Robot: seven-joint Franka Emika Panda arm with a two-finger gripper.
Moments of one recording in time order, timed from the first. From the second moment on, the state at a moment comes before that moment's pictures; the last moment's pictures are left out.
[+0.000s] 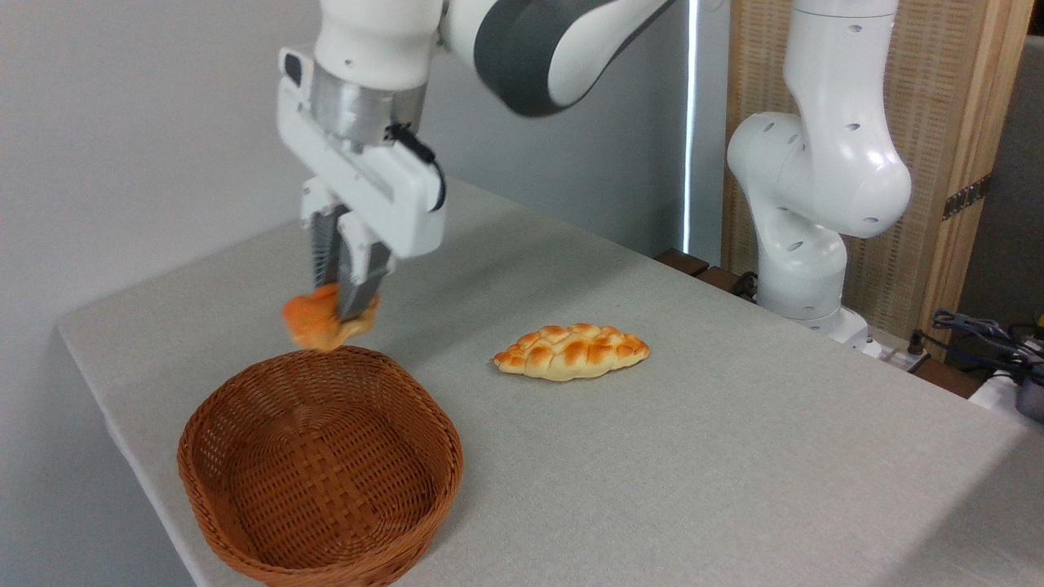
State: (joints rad) arm -0.22 -0.09 0.12 -1.93 -0.33 2.12 0.73
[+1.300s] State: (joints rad) arm -0.23 0.05 0.06 -1.92 -0.32 2.27 0.73
